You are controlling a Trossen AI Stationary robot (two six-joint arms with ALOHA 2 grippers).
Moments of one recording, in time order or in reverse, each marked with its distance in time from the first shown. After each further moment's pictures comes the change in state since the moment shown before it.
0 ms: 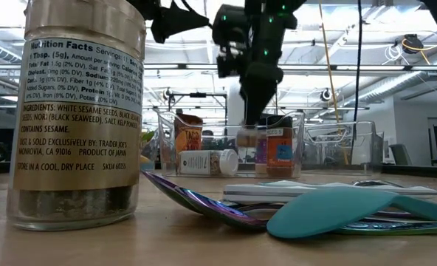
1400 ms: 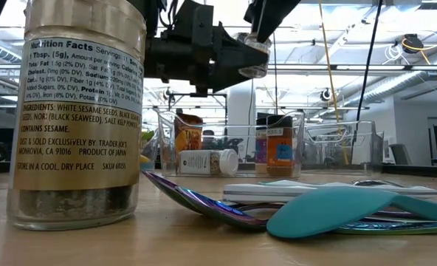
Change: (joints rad) left arm 0.030 0.599 0.001 0.767 0.015 0.050; right arm 0.285 -0.139 0.192 -0.167 -0.019 0.114
